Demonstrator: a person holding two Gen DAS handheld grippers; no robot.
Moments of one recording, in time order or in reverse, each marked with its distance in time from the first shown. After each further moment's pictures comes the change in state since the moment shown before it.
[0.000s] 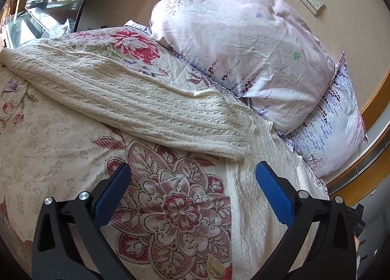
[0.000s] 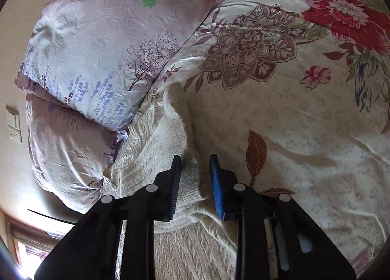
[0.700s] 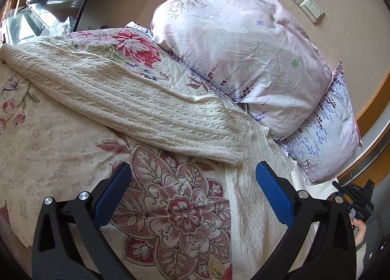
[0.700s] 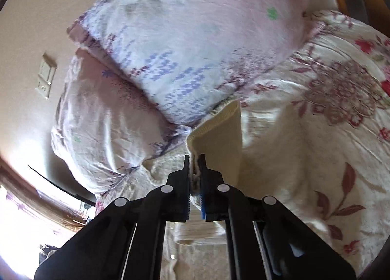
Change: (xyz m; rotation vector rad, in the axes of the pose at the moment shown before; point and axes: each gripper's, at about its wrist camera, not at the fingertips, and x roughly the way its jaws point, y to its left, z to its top) left arm -0.005 0.008 0.003 -0.032 -0.019 -0.034; right arm 0.009 0.125 -0.020 -0.330 -0.048 0.154
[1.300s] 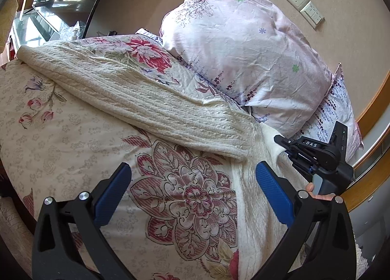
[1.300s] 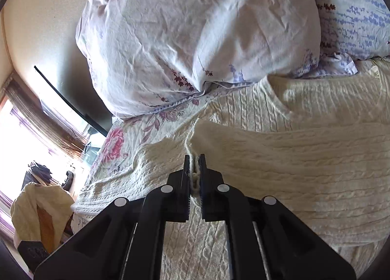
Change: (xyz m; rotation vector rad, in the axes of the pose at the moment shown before) left arm -0.027 0.008 -0.005 -0.001 -0.028 0.032; right arm 0.164 0.166 -0.145 -0.323 0.284 0.093
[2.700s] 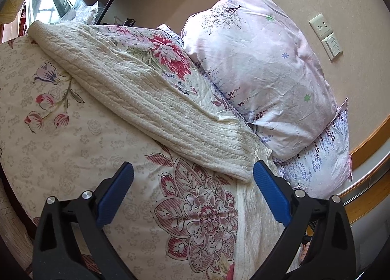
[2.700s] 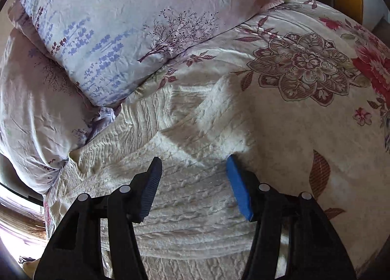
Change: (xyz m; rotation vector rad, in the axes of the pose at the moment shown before) left arm 0.002 0.037 0.024 -0.181 0.010 -0.043; right arm -0.175 -0.241 0.005 0.445 -0.138 -0.455
